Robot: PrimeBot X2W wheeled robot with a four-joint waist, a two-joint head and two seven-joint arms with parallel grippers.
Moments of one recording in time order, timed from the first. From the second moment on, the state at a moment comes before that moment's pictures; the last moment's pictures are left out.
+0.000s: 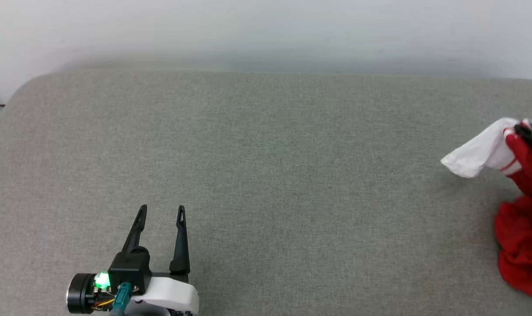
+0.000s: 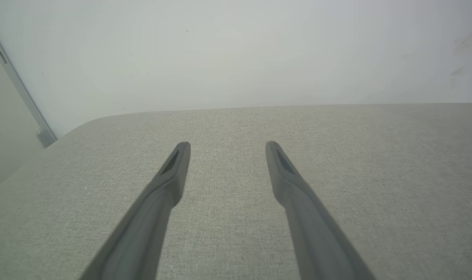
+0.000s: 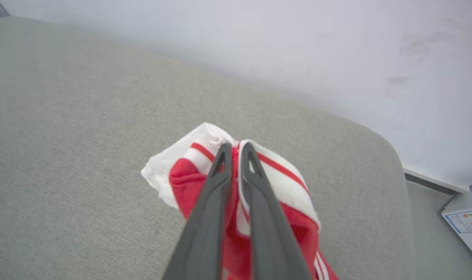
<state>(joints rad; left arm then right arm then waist) 0.00 0.05 -0.09 0.08 -0.03 0.07 -0.26 -0.50 -0.79 0.33 0.20 0.74 0.13 0.42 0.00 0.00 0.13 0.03</state>
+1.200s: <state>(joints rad) -0.04 0.05 -0.13 0.08 -0.06 0.08 -0.26 -0.70 -0.45 0.63 0.15 0.59 0.13 0.35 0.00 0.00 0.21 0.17</state>
